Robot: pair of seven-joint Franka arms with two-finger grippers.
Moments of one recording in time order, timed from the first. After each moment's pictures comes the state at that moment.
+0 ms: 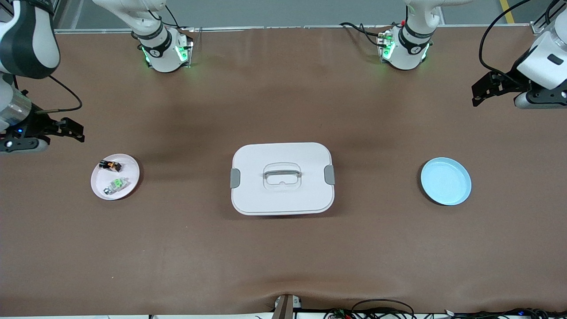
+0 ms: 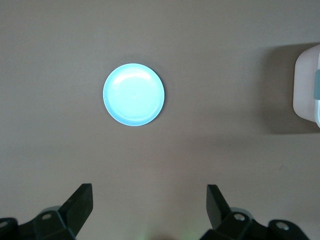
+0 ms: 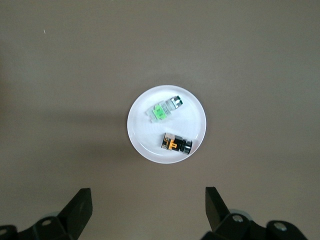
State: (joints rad) left arm 0.03 -0.12 -0.12 -1.71 0.03 1.57 -0.05; right arm -0.12 -0.05 -0.01 -1.95 -0.06 1.92 -0.19
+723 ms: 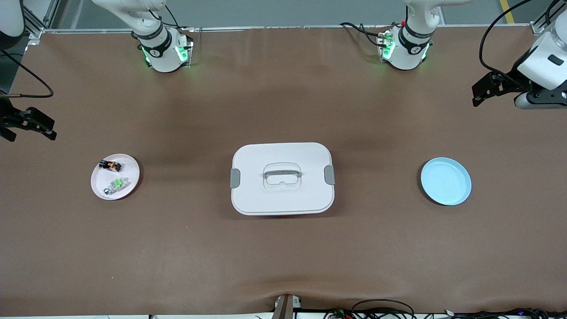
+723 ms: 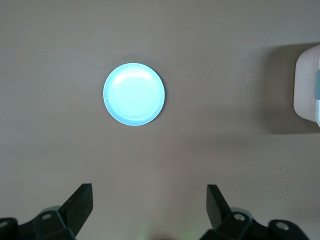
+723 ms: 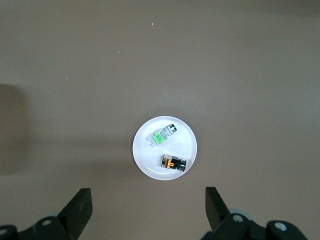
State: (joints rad) left arm 0.03 -0.12 -0.12 -1.71 0.03 1.57 -0.05; right arm -0.10 -0.05 -0.01 -1.74 -0.04 1.81 -0.16
